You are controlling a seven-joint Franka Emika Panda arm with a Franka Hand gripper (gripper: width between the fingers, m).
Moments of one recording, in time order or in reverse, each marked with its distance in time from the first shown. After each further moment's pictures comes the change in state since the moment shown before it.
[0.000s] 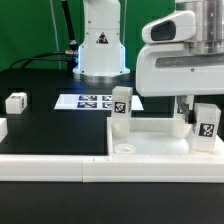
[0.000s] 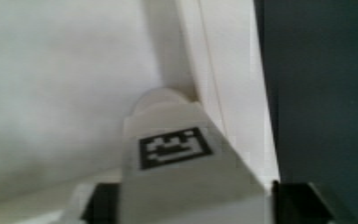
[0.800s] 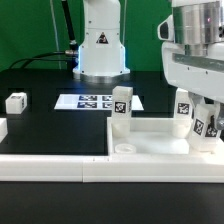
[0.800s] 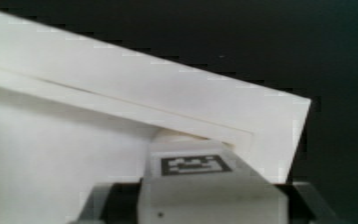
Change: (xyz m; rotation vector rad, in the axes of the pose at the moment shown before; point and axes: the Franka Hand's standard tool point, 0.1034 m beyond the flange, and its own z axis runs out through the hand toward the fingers) arm -0.004 -0.004 0.003 0.050 -0.014 1.007
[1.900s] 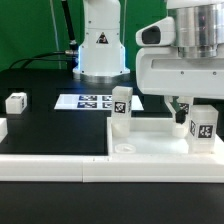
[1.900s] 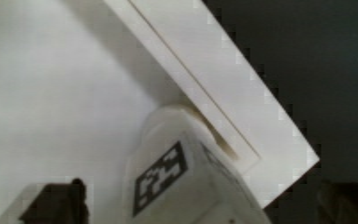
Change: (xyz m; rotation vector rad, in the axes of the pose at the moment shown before) arm 0.010 0.003 0.001 -0.030 0.007 -0.805
